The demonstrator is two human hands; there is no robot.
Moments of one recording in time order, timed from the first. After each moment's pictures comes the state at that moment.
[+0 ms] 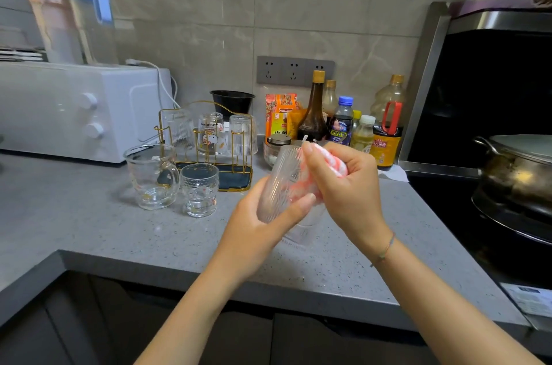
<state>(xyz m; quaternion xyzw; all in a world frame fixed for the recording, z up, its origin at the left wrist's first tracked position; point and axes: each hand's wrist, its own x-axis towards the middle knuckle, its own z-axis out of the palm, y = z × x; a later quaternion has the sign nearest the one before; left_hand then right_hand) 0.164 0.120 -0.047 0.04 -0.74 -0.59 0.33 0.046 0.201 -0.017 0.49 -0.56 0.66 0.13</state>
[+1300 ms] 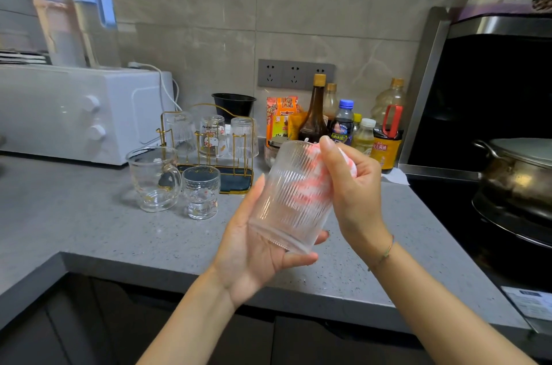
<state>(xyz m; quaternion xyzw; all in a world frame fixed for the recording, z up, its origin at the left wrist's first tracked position) 0.168 0.122 -0.050 -0.01 -0.45 -0.88 0.13 0.051 0.201 -0.015 0.45 -0.50 0.74 0.04</state>
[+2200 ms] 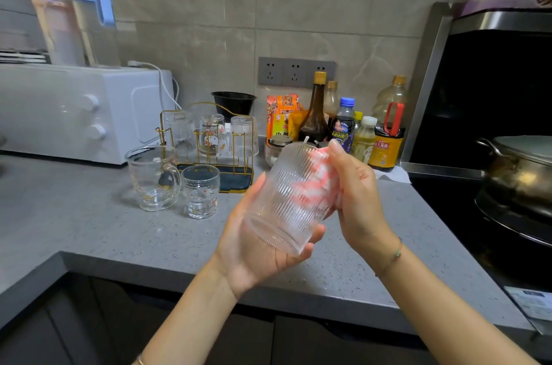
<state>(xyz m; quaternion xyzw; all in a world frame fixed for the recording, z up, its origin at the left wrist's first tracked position) 0.152 0.104 -0.059 -0.08 -0.30 -0.95 -0.05 0.042 0.204 -0.021 0.39 -0.53 0.75 -0.09</state>
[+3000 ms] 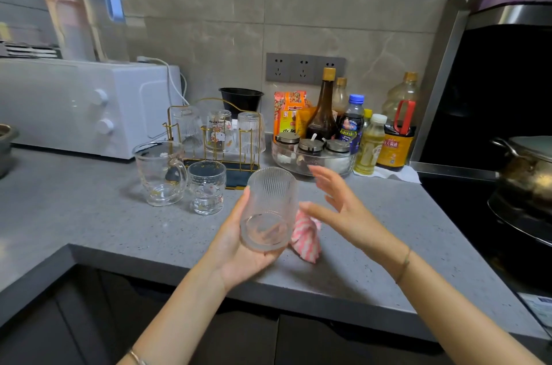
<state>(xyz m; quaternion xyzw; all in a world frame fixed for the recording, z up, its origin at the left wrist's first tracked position) 0.143 0.077 -0.087 0.16 -0.28 -0.94 0.10 0.007 0.207 -0.061 0.48 -0.70 0.51 -0.14</state>
